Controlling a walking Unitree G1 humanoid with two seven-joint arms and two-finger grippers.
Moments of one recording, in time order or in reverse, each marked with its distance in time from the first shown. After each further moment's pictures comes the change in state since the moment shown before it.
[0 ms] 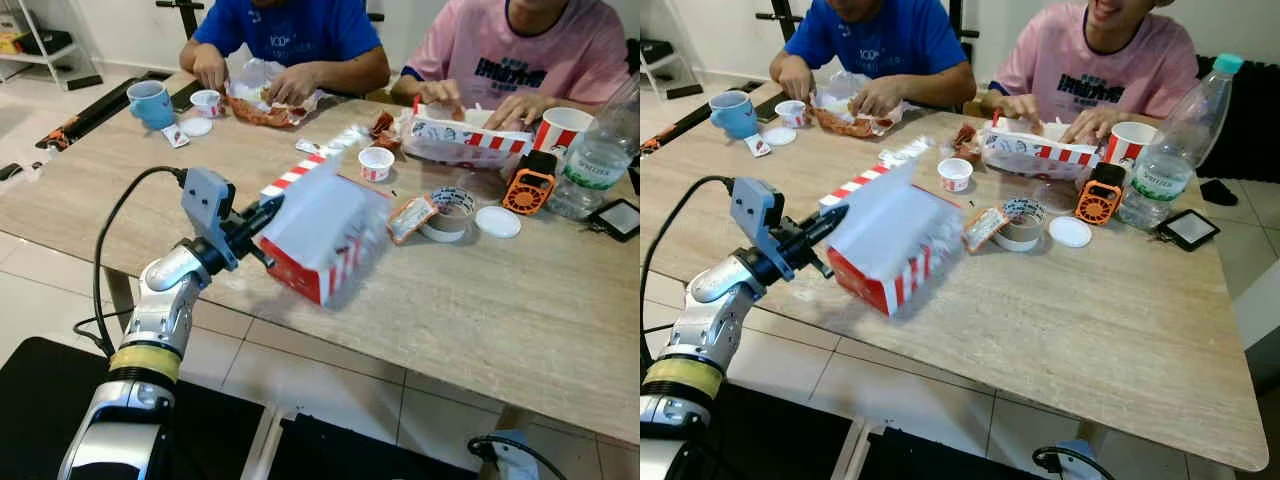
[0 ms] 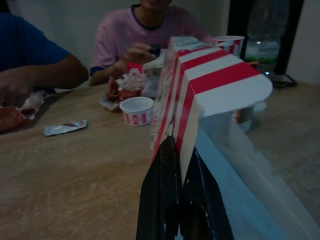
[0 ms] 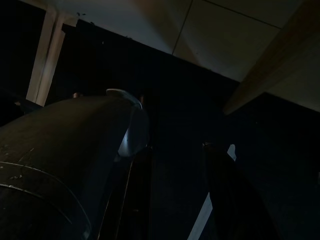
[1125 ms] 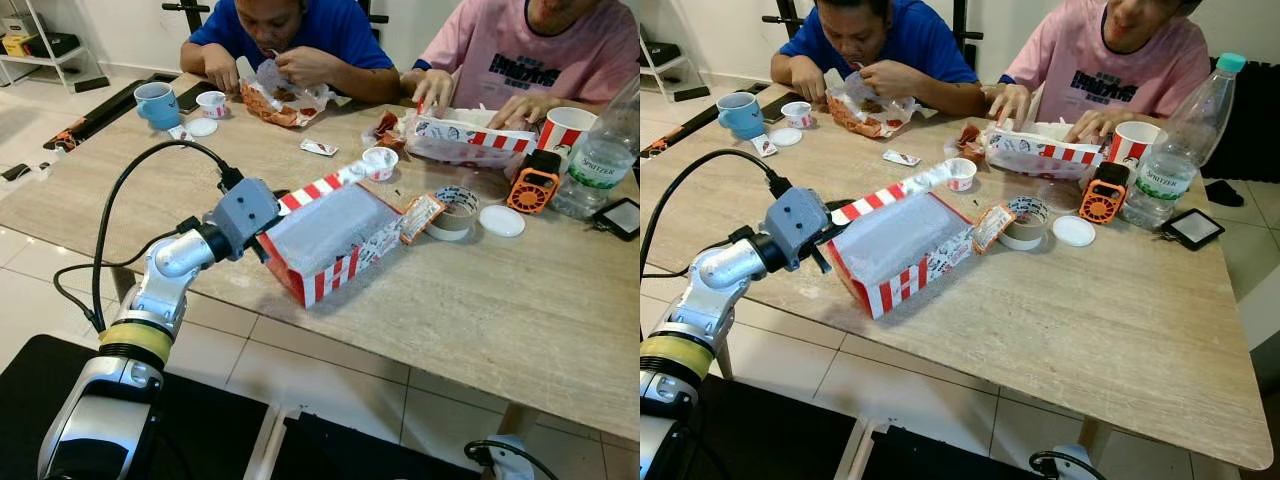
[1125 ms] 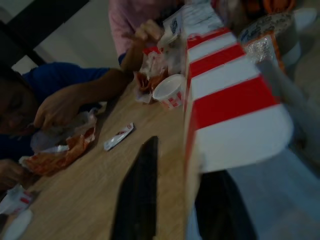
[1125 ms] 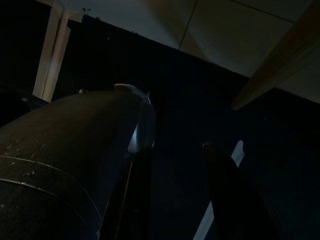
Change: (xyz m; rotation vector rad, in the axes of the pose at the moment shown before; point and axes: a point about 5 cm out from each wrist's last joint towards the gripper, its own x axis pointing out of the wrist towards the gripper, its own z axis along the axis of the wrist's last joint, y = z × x) left arm 0.016 0.005 0.011 0.476 0.140 0.003; right arm 0.001 0.005 -0.007 0.017 0.012 0.004
